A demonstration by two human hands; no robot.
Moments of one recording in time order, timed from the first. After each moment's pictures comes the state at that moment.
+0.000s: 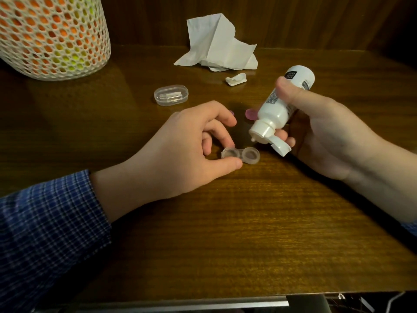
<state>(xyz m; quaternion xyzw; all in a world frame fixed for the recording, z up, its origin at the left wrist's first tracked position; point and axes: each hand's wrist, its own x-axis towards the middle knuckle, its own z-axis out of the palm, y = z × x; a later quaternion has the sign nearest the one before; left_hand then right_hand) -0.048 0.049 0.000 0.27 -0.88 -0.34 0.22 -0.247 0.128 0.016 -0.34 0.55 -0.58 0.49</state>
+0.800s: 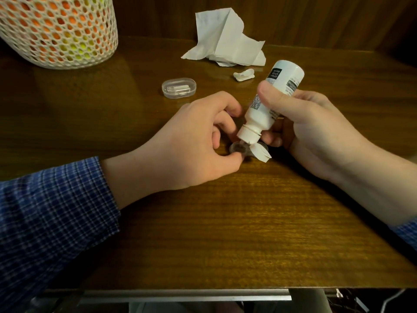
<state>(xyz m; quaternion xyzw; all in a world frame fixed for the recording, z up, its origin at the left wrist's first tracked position) -0.047 0.048 -0.001 0.27 -0.88 -0.33 0.22 -0.228 0.122 0.008 -0.45 0.55 -0.55 0.44</state>
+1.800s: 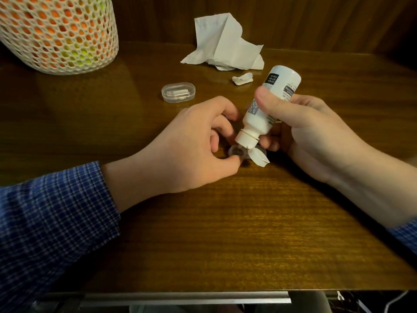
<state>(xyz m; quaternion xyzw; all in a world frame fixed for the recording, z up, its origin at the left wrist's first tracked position) -0.048 0.049 0.001 0.28 -0.88 -0.33 0.21 -0.228 0.124 0.010 -0.46 0.55 -0.54 0.44</state>
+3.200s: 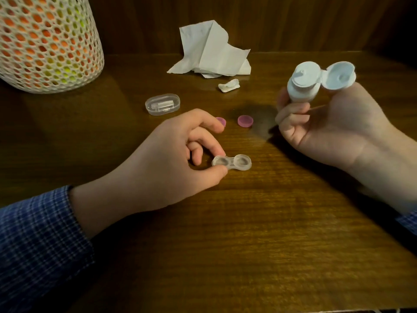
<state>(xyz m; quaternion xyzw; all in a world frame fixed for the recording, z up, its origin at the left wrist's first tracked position) -0.050 0.047 0.001 0.27 -0.88 -0.34 0.22 -0.283 0.119 0.025 -0.06 0.38 -0.69 0.62</state>
